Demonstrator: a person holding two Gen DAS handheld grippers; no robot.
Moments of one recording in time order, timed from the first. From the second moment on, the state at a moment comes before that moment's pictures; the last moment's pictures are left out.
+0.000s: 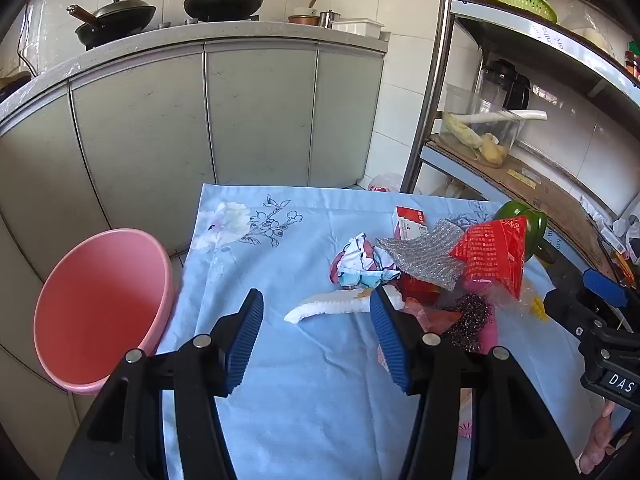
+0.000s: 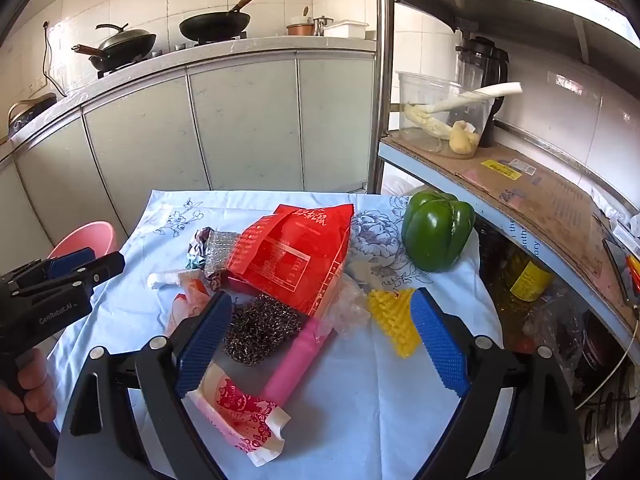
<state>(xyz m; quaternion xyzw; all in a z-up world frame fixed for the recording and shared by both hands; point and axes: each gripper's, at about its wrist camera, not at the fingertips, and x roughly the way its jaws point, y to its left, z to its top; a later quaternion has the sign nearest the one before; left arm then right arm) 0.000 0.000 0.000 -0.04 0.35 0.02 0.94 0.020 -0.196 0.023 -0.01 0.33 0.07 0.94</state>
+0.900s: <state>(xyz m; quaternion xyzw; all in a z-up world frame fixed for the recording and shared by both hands) -0.002 -0.003 -0.003 -0.04 0.35 0.02 0.94 0.020 -0.193 0.022 -0.02 0.33 0.07 0.94</state>
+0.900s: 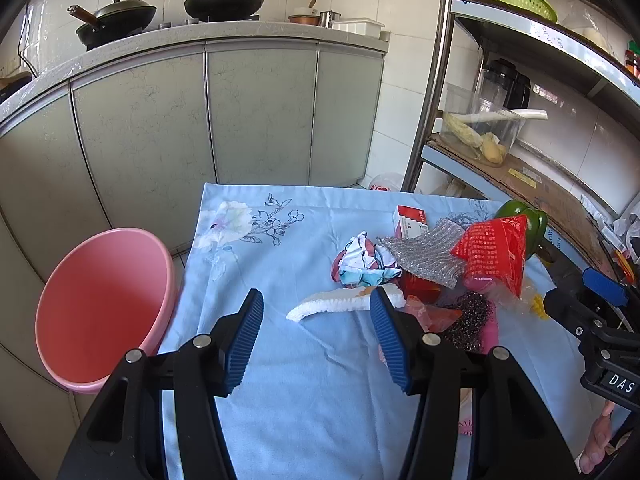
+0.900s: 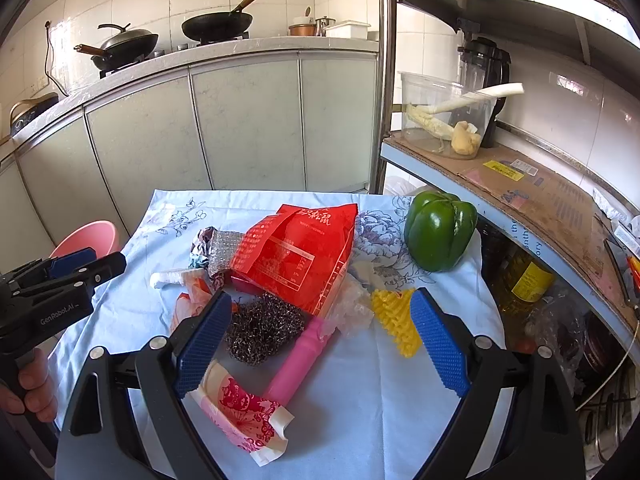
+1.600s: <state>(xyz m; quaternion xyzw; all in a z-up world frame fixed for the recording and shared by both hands) 0.001 0.000 -0.007 -0.04 0.35 0.02 0.94 0.020 -0.193 0.019 -0.02 0.33 0.07 0.94</state>
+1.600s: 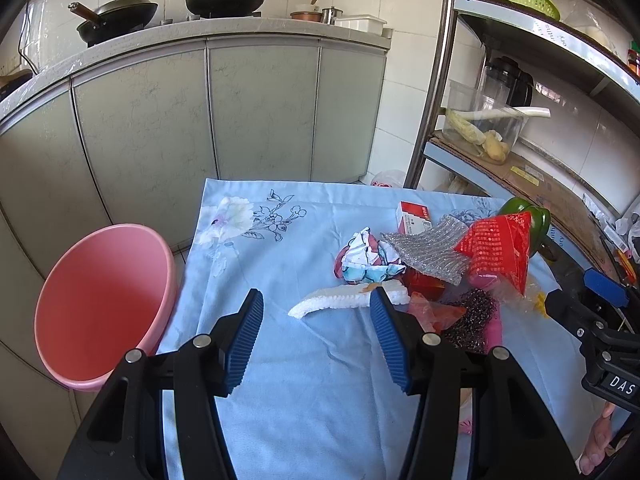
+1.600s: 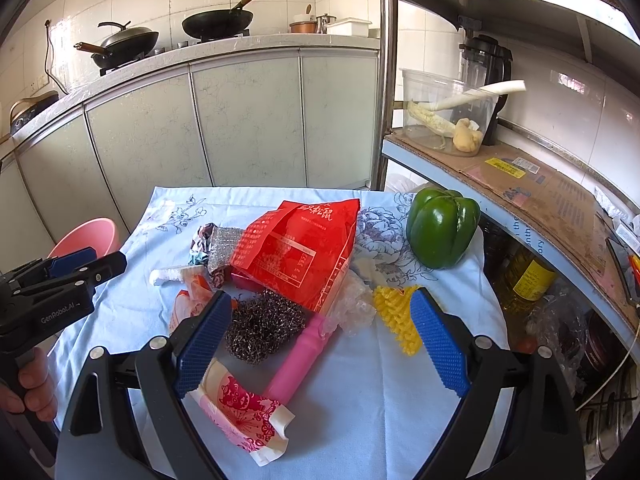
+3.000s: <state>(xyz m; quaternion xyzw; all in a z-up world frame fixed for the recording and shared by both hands) 0.004 0.002 -0.014 -0.05 0.37 0.02 0.93 0.021 -0.193 0.012 -0.01 0.33 0.07 0.94</state>
